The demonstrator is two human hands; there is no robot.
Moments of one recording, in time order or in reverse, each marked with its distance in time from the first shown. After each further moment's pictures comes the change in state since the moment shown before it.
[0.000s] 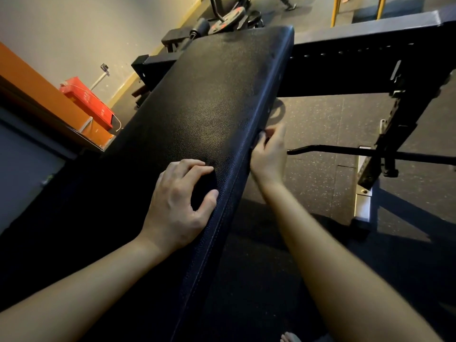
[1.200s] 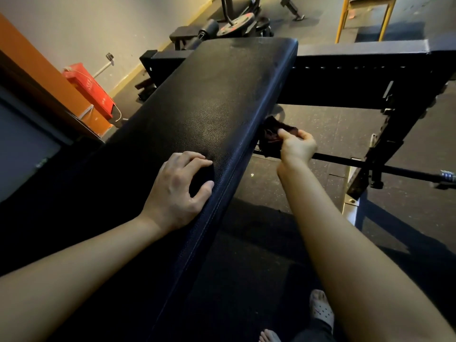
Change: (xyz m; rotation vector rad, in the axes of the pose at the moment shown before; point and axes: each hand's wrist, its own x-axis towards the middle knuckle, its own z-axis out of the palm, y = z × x) left_hand 0.000 0.000 -0.002 -0.011 -0.007 -0.012; right_hand 0.036 0.000 -0.044 0.451 0.111 0.549
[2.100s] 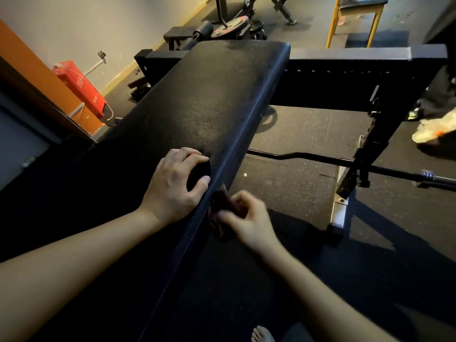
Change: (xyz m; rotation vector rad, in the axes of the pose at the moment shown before) left_hand 0.000 -0.001 0.000 -0.014 0.008 -0.003; right_hand -0.145 0.045 -0.063 -0.442 -0.732 -0.223
